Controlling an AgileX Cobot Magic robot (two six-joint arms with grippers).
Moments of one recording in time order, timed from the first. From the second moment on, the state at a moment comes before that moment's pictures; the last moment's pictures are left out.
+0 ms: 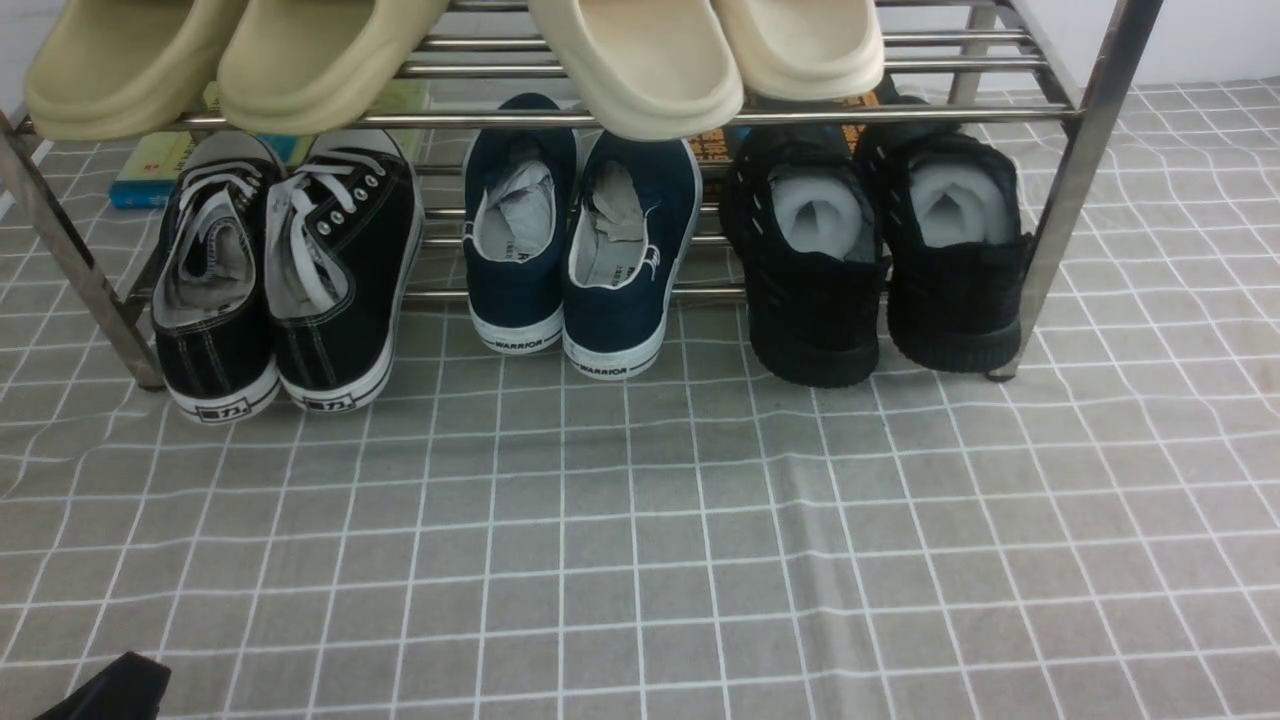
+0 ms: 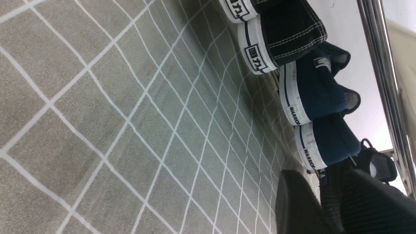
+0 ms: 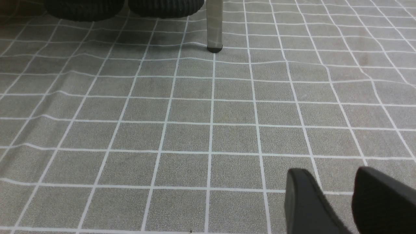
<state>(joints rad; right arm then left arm) 0.05 -0.01 0.01 0.05 0.39 -0.02 0.01 -0.01 0.03 -0.48 0.31 -0.61</state>
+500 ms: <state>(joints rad) 0.05 -0.01 0.01 0.05 0.39 -0.02 0.01 0.26 -0.37 -0.23 0.55 -0.47</state>
